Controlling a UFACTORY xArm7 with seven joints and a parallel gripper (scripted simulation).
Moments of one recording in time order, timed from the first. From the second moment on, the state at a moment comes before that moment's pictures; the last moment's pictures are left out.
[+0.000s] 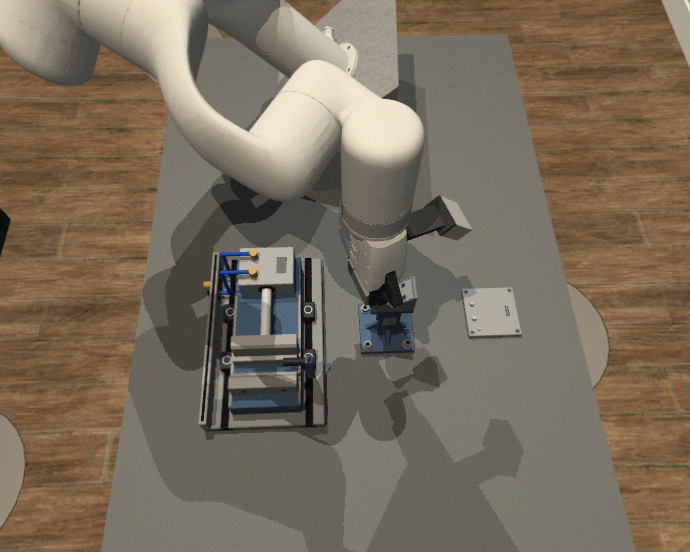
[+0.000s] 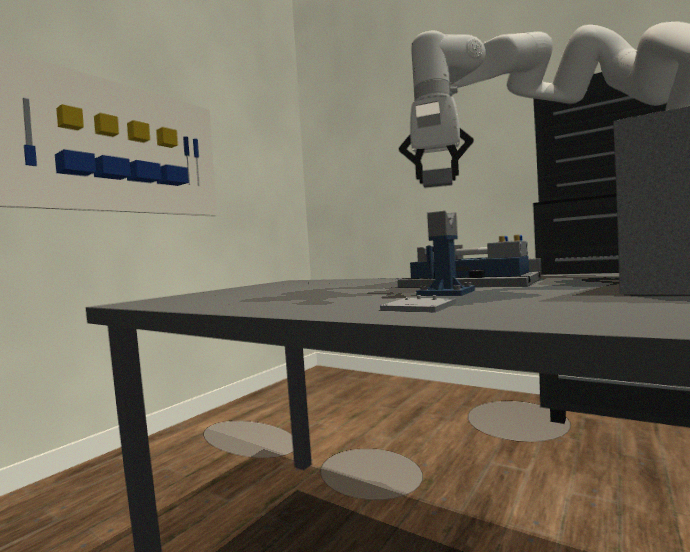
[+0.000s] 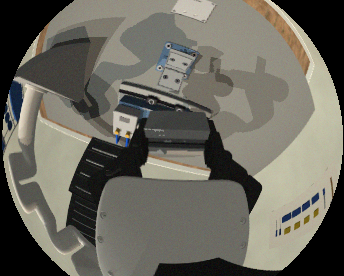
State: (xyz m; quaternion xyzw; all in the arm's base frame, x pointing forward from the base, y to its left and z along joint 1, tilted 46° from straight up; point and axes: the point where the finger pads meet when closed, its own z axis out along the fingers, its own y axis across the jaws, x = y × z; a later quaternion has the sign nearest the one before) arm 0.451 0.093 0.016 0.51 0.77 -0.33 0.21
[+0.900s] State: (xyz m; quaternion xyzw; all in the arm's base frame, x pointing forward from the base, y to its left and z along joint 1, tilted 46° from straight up) arm 0.479 0.058 0.053 0.35 0.86 -0.36 0.13
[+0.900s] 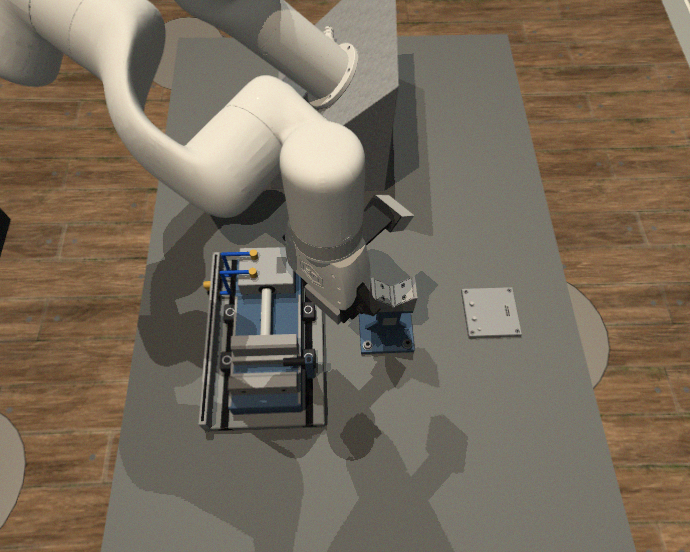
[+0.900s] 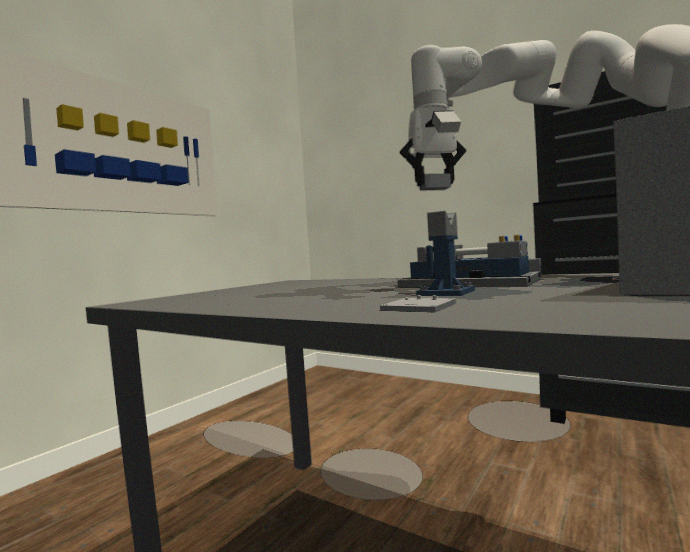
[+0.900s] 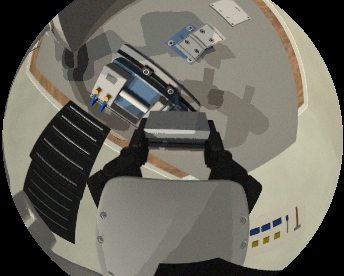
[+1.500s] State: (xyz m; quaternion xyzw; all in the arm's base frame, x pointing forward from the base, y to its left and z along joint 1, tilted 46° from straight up) arm 0.497 0.028 0.083 0.22 0.90 -0.38 0.08
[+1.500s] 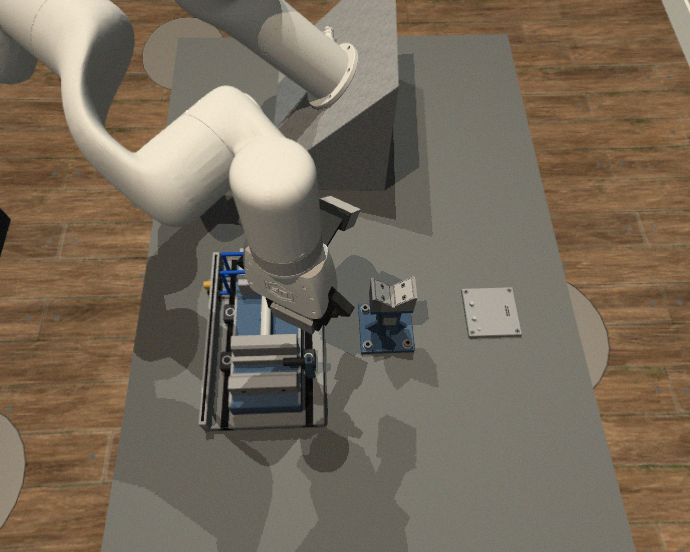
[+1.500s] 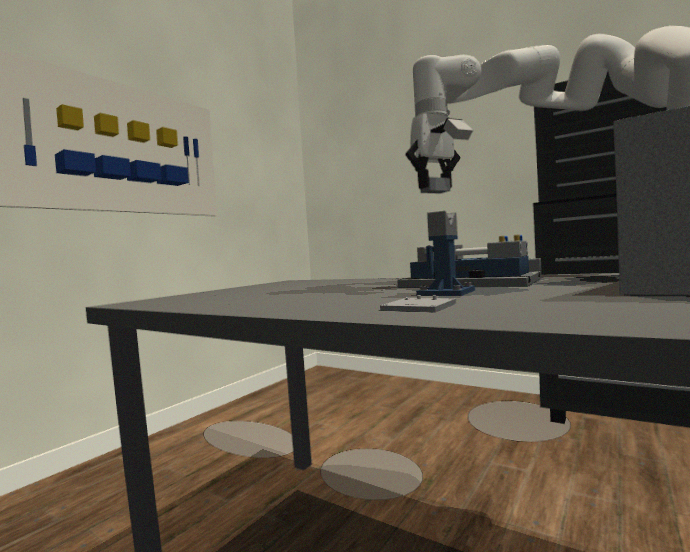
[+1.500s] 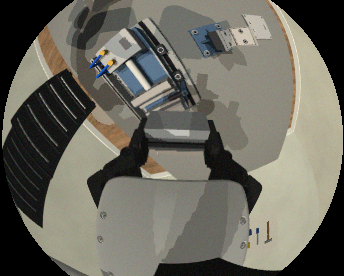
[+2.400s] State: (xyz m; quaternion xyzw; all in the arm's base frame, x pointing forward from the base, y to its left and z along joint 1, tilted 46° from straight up) arm 0.514 -0.013 0.122 0.06 0.92 -0.39 0.01
